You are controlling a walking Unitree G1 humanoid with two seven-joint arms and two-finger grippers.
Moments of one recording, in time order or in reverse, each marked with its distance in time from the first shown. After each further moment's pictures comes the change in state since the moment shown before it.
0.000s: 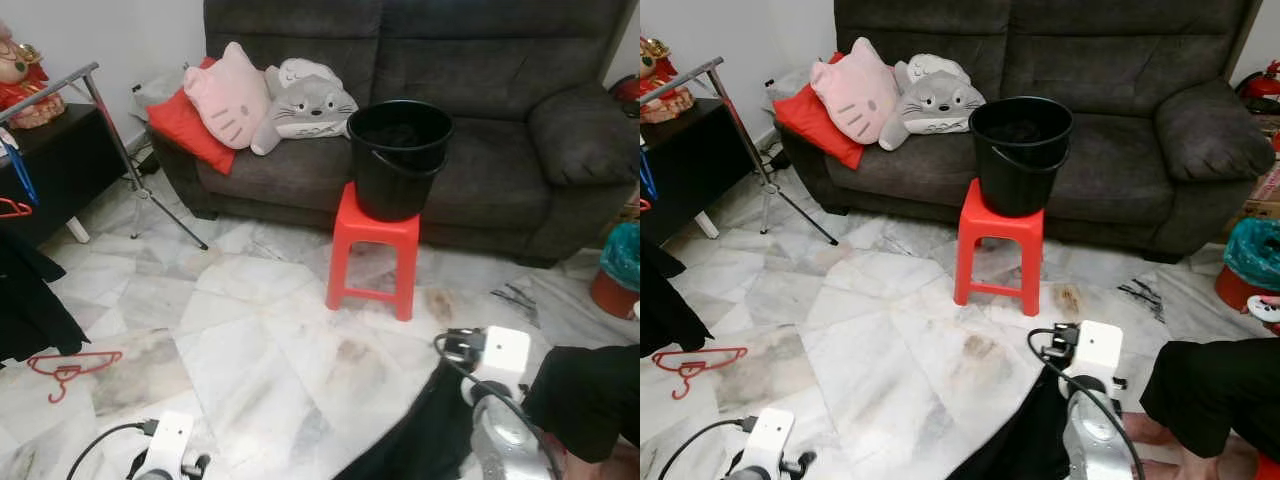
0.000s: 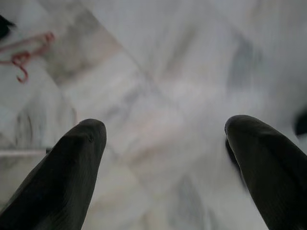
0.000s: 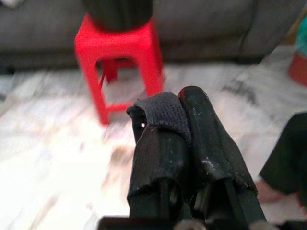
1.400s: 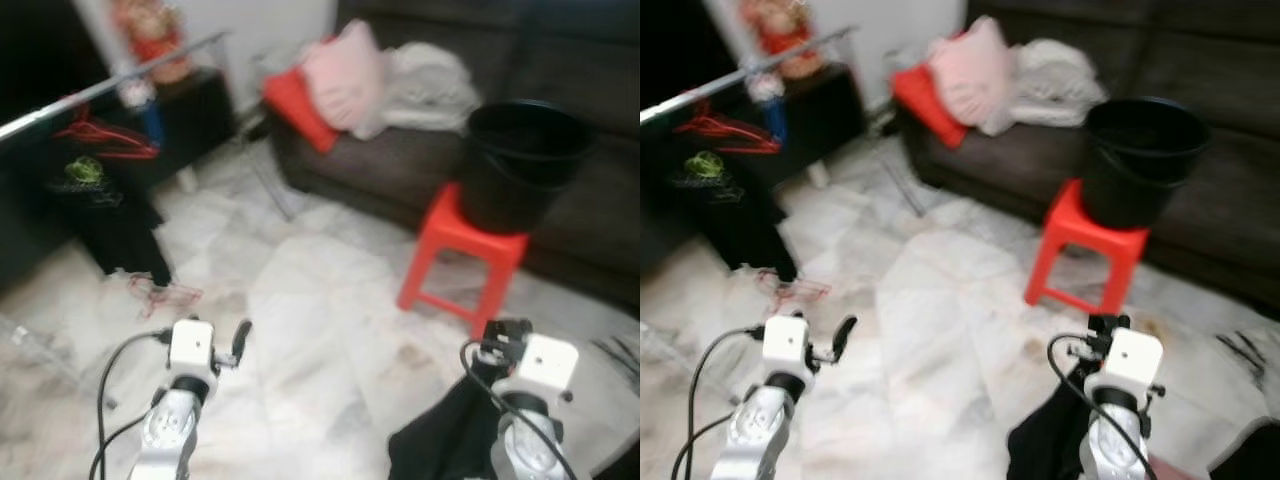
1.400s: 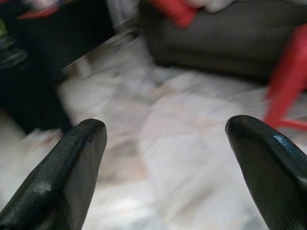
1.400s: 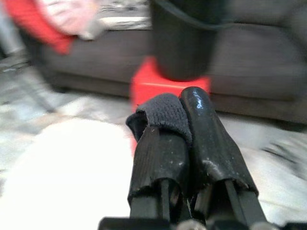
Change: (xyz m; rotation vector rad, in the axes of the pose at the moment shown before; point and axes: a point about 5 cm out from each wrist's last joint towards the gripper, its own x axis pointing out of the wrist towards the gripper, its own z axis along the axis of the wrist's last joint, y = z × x) left arm -0.027 -0.012 0.123 -0.109 -0.714 -0.043; right arm -0.026 -0.005 0.021 0.003 -0.199 -0.099
